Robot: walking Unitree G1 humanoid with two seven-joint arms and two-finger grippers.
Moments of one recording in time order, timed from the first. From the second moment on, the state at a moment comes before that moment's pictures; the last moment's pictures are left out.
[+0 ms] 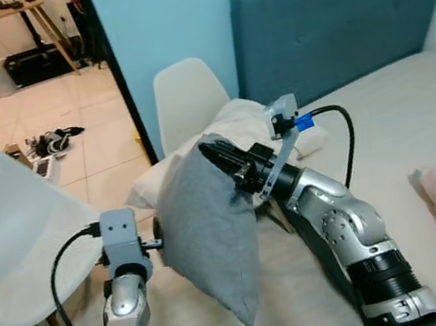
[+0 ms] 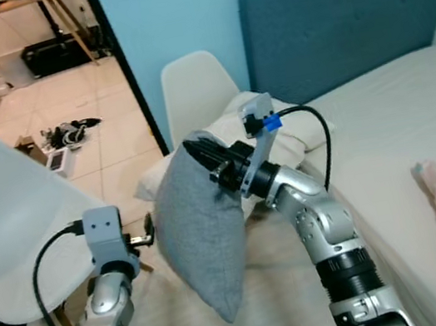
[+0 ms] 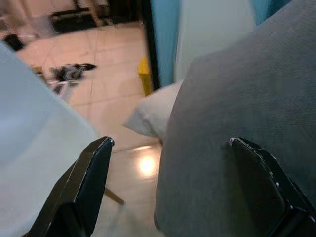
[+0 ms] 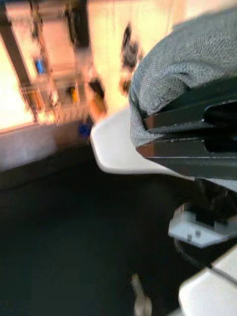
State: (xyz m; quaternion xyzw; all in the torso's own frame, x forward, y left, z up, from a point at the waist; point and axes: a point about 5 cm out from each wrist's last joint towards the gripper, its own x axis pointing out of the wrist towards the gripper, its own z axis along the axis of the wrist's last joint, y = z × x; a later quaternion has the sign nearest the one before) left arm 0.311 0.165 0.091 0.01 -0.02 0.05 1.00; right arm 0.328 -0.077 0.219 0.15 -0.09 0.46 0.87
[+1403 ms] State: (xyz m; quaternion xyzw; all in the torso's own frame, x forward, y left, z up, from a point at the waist) left arm 0.313 0.150 0.103 -0.01 -0.04 0.03 1.00; right arm 0.329 -0.083 0.213 0.13 -0.08 0.46 0.87
